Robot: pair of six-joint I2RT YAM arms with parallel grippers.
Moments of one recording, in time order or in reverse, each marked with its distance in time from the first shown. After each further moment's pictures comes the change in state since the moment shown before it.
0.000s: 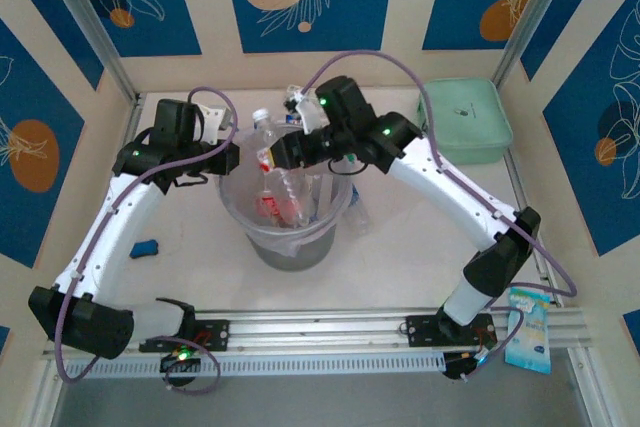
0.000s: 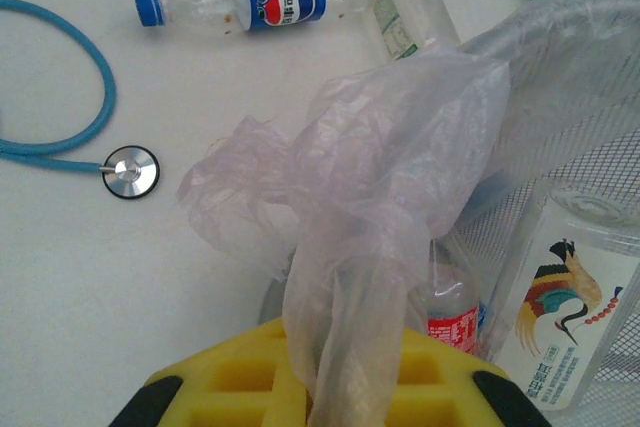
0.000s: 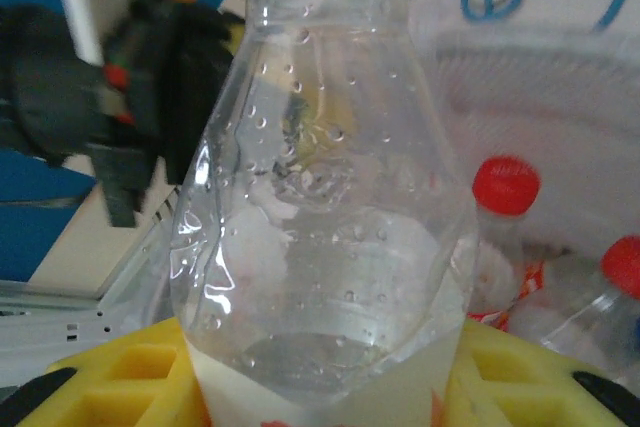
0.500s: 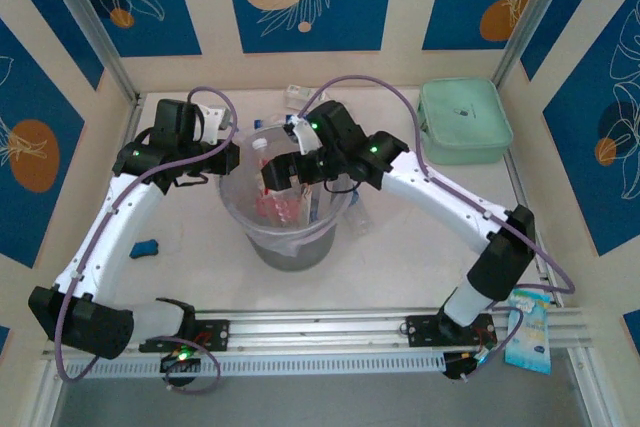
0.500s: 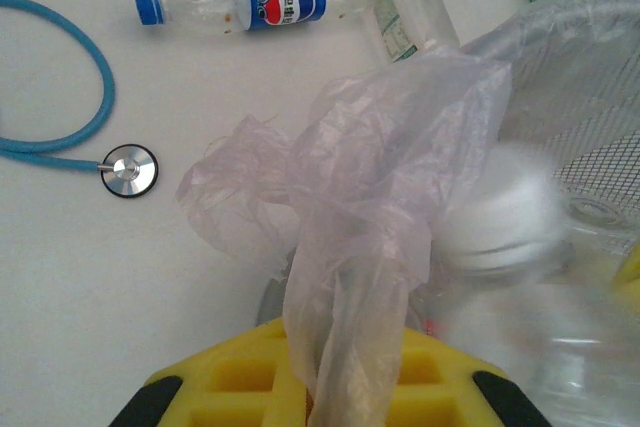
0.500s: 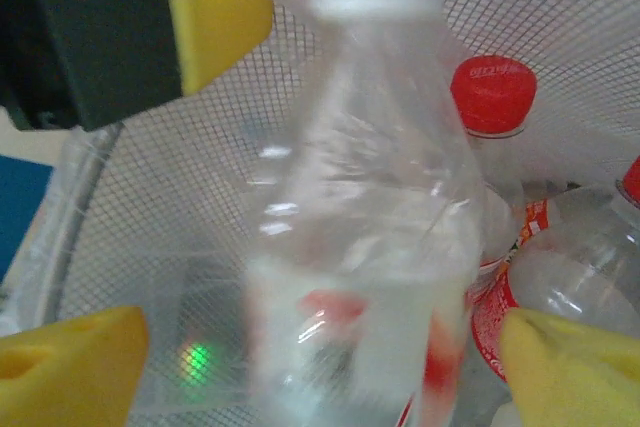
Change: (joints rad) left arm -0.001 0.000 0.000 0.000 0.000 -0.007; right arm 0.028 -0.037 -0.164 0.082 0.047 0.061
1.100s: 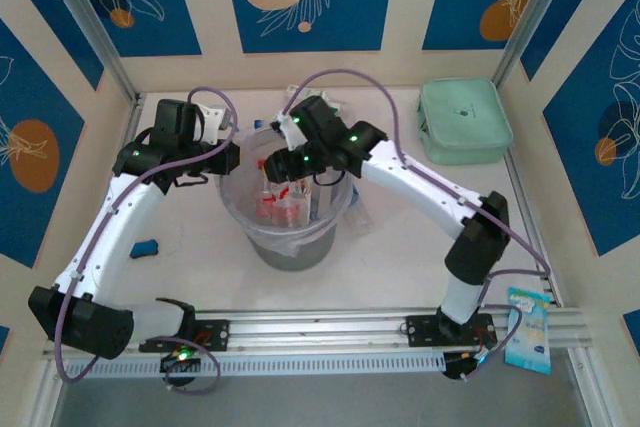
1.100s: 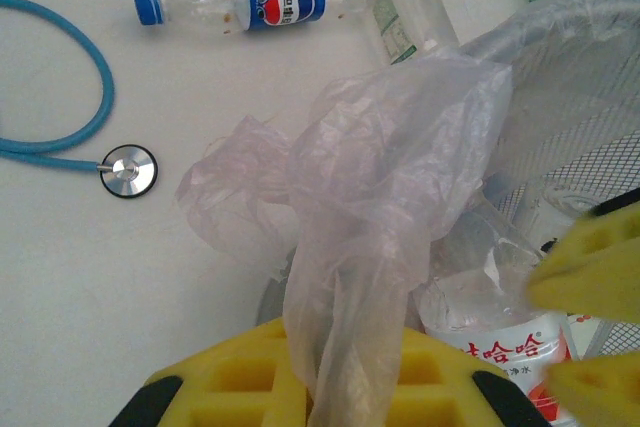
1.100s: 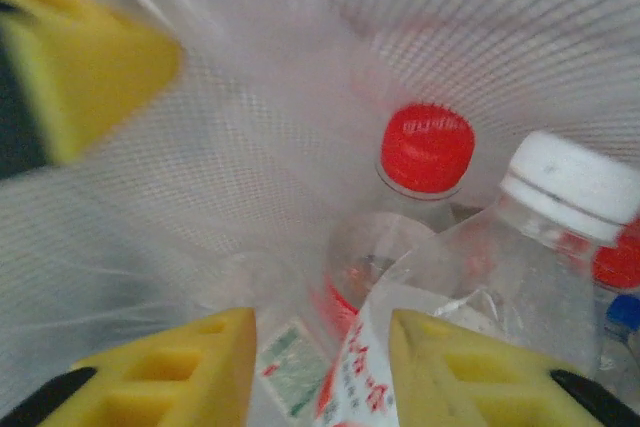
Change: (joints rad) left arm -0.002 0.000 0.000 0.000 0.000 0.000; right arm 0.024 0.180 0.156 -0.100 0.091 -0.090
